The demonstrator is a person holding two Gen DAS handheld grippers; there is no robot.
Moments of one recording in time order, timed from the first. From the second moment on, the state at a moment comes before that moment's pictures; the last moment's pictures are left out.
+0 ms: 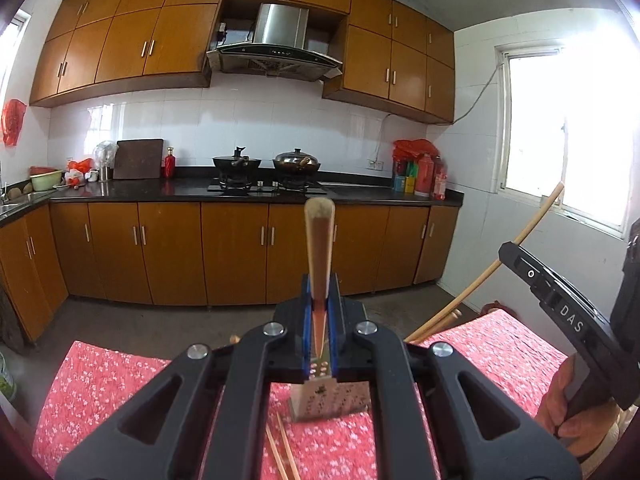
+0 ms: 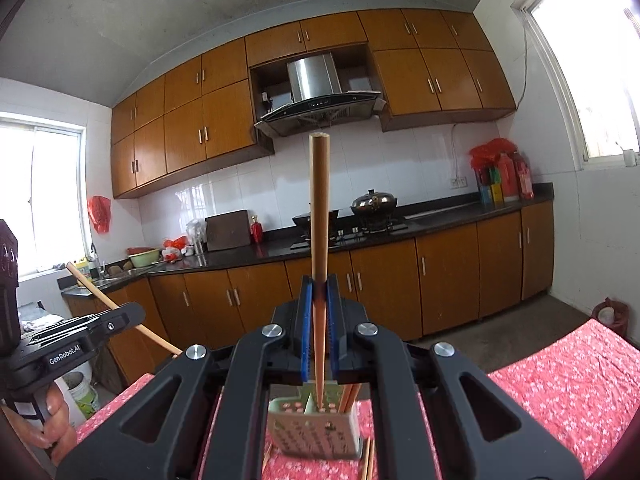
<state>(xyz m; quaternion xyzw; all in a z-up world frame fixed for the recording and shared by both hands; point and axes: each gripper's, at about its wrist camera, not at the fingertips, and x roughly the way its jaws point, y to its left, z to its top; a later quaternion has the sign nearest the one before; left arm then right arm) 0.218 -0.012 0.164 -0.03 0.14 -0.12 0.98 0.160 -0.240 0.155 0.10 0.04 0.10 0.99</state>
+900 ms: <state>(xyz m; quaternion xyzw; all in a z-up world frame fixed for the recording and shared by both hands) 0.259 0.003 0.127 -0.06 0.19 -0.10 0.98 0.182 -0.235 0.124 0.08 0.11 0.08 0.99</state>
